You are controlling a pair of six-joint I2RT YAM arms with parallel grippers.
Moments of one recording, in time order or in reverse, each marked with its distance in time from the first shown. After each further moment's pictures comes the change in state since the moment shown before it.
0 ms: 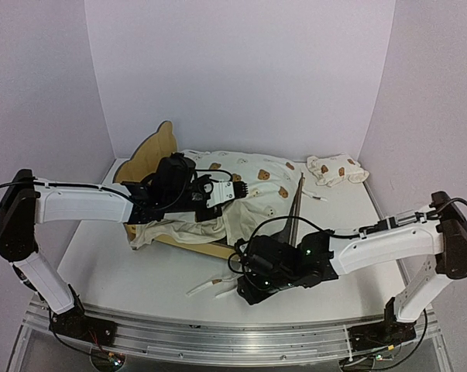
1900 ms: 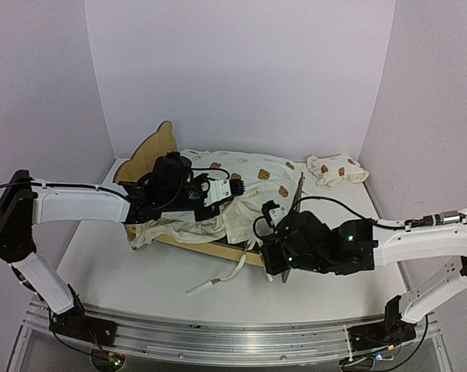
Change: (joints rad) left arm 0.015 -0.018 -0.019 0.016 0.045 -0.032; right arm -0.061 -0.259 -0.111 0.120 0.243 -0.063
